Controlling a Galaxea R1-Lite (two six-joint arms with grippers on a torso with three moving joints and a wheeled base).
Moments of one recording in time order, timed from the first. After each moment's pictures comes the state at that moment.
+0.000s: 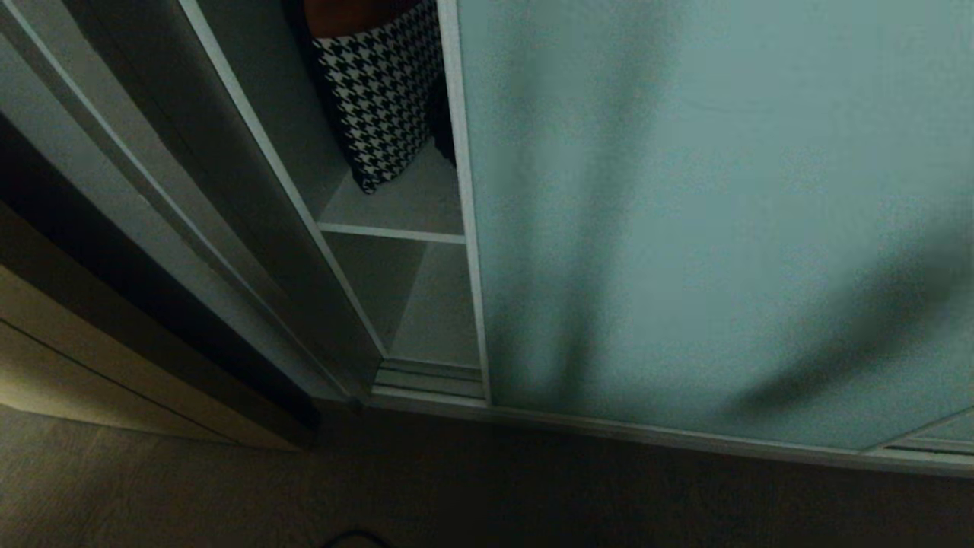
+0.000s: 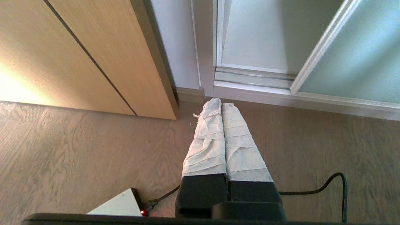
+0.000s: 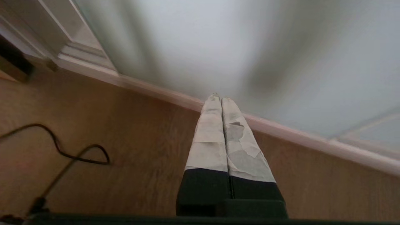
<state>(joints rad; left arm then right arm) 0.02 0.00 0.00 -0.01 -0.02 0.04 0.00 0.15 -0.30 0.17 0.14 -0.07</state>
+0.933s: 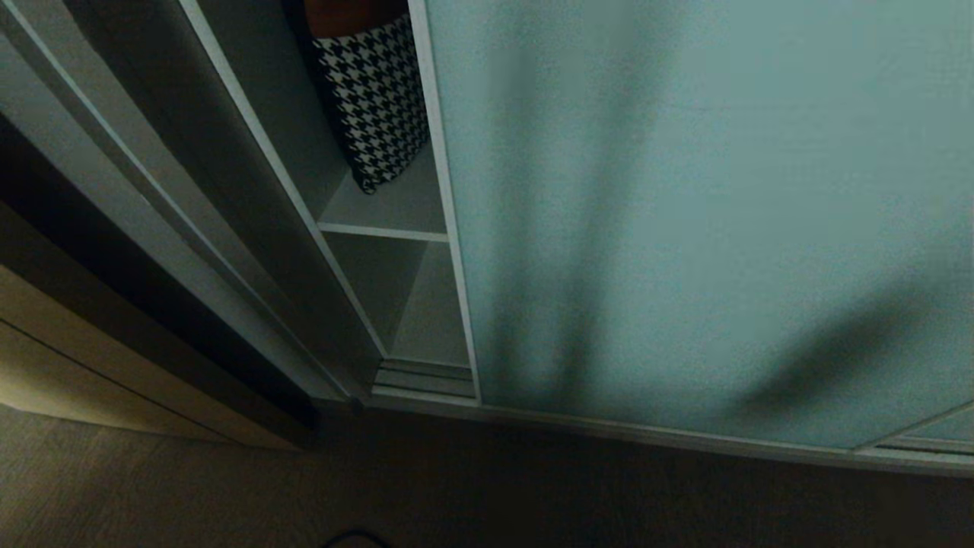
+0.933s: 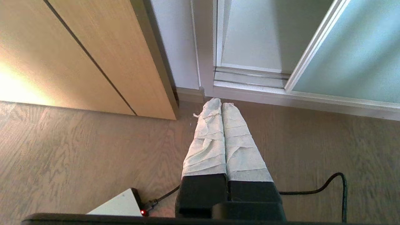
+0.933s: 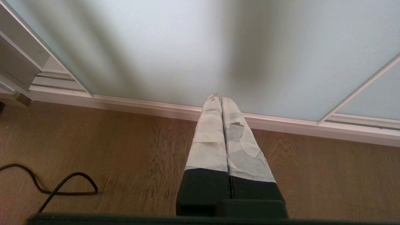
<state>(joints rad) 0.02 0.00 0.00 0.00 -0.02 0.04 0.00 0.00 -0.01 -0.02 -0.01 0.05</state>
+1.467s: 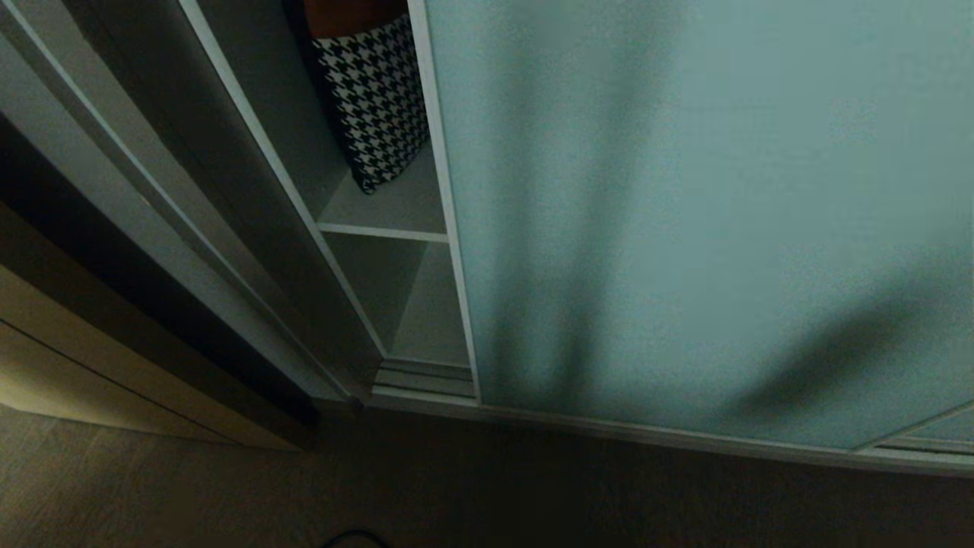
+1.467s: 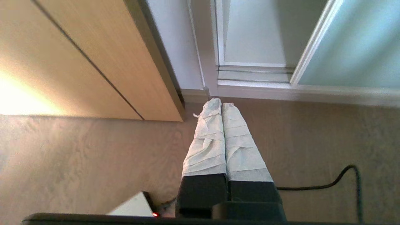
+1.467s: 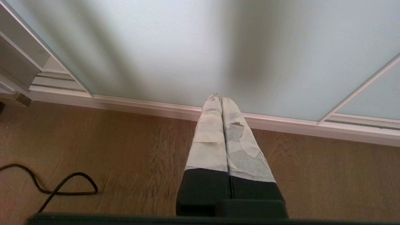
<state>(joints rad) 0.02 0.00 0.00 0.00 -0.02 0.11 0.00 0.00 -0.01 -0.02 -0.01 0.05</state>
